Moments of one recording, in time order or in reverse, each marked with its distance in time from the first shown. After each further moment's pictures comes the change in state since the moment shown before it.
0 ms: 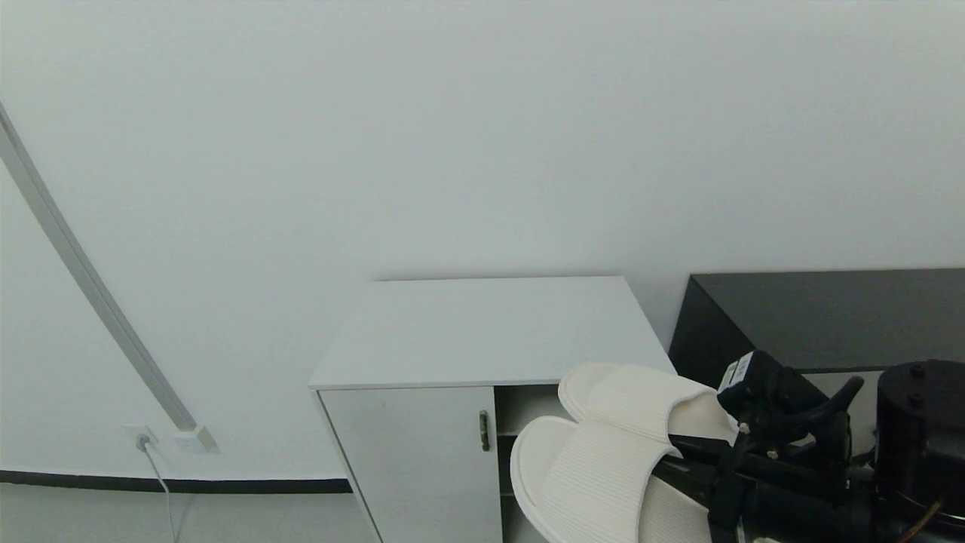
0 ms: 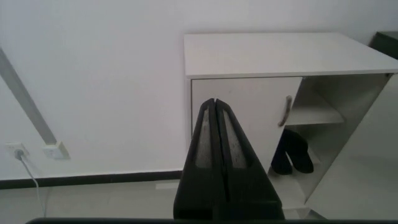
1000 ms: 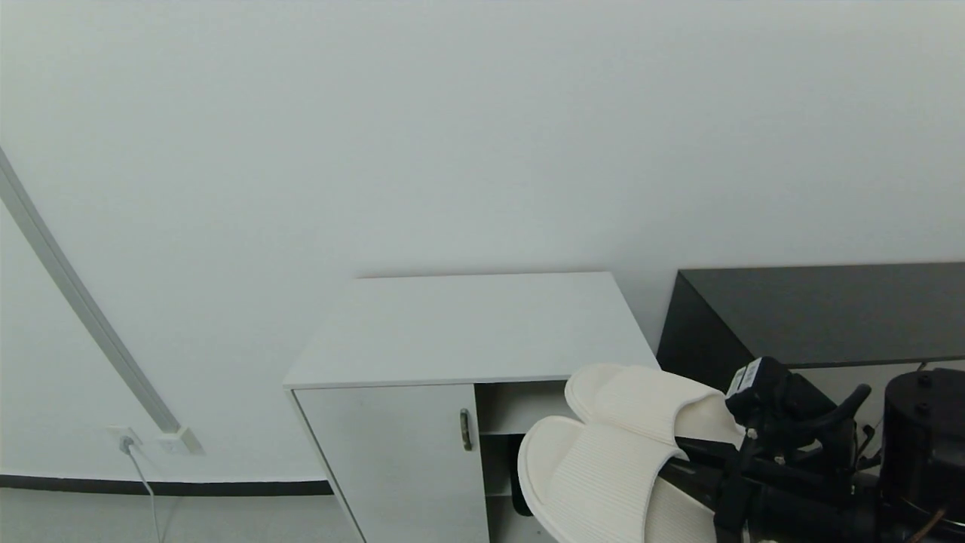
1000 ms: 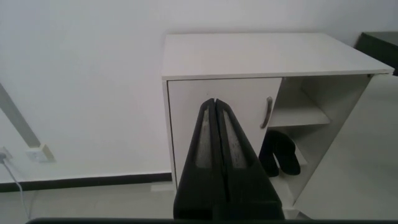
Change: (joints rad) left arm 0.001 0.000 0.000 0.000 0.000 -0.003; right arm 0.000 0.004 0.043 -0.059 0.002 -0.005
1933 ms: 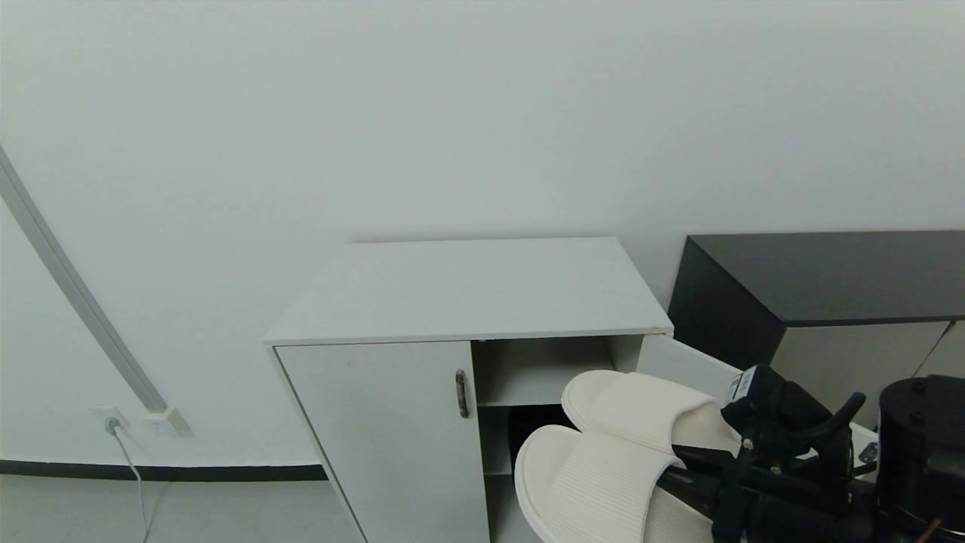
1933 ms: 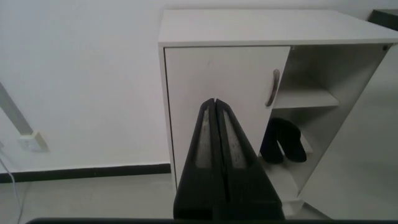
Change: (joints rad) left arm 0.000 0.000 0.000 0.000 0.001 -0.006; right arm 0.009 0.006 0.007 0.001 0.001 0.001
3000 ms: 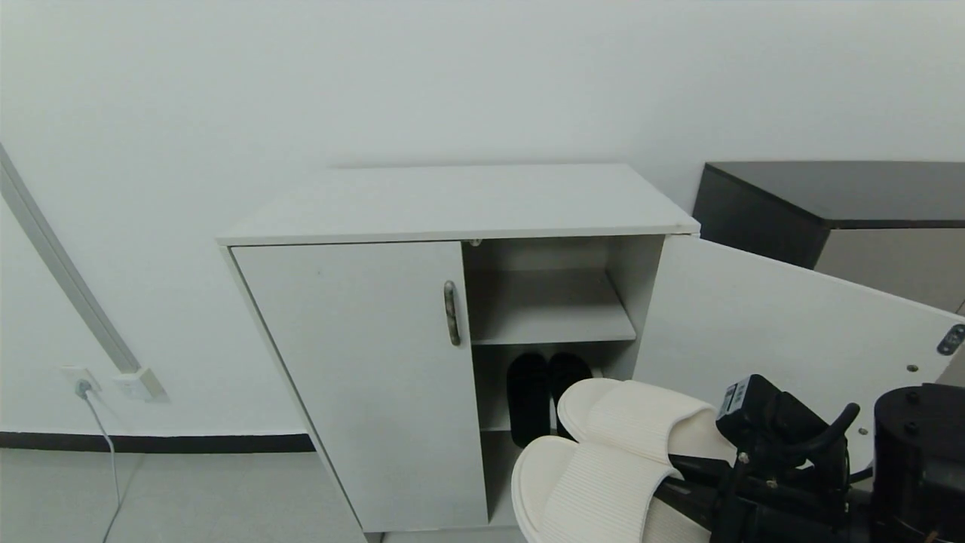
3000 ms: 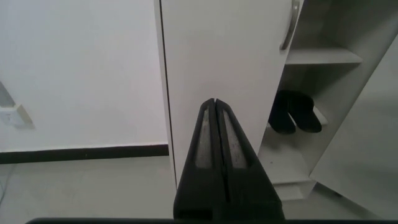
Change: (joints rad) left arm 0.000 0.000 0.000 0.000 0.000 0.000; right arm 0.020 0.006 0.009 0.000 -0.001 -0.002
